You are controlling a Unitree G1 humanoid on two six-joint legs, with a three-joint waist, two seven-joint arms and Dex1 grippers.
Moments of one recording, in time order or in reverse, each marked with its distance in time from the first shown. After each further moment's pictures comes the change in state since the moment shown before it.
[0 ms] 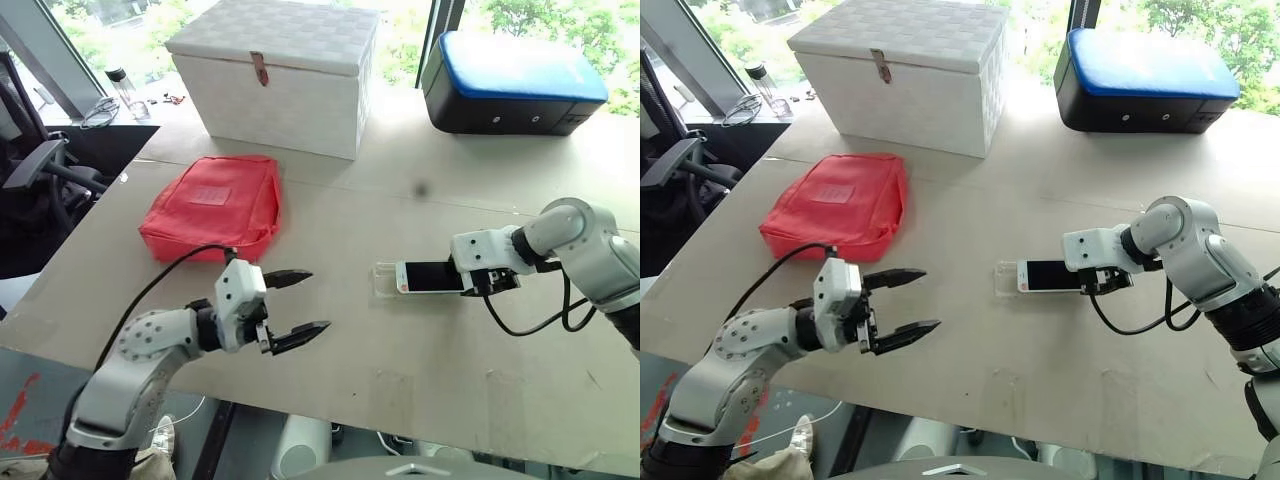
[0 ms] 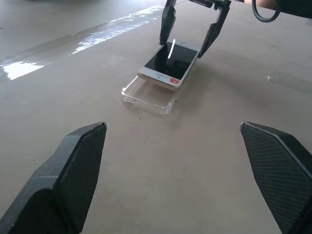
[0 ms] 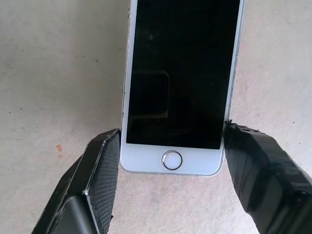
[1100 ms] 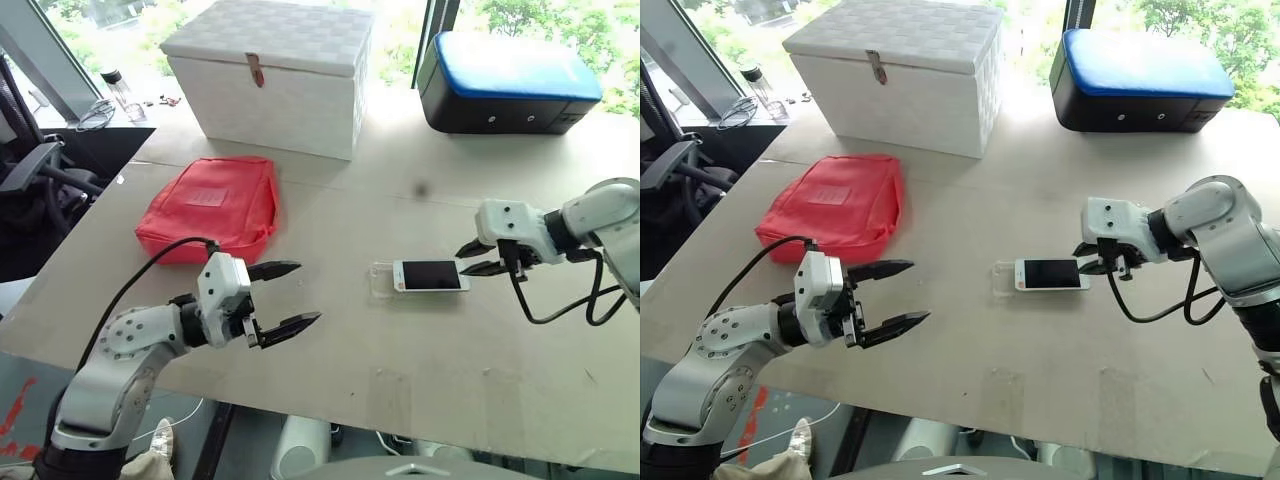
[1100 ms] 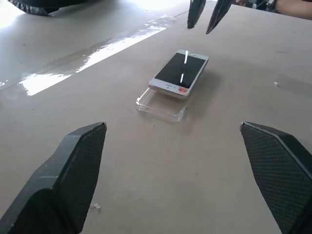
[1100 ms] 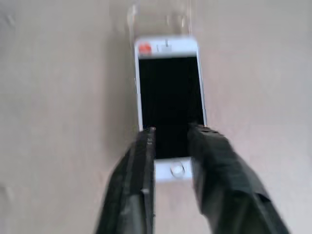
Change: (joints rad) left arm -0.013 0.003 0.058 0.006 -0.001 -0.007 -0.002; right arm 0.020 0.052 -0.224 -0.126 0.339 0.301 -0.007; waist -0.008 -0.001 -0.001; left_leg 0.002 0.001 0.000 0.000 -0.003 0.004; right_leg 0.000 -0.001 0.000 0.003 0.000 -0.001
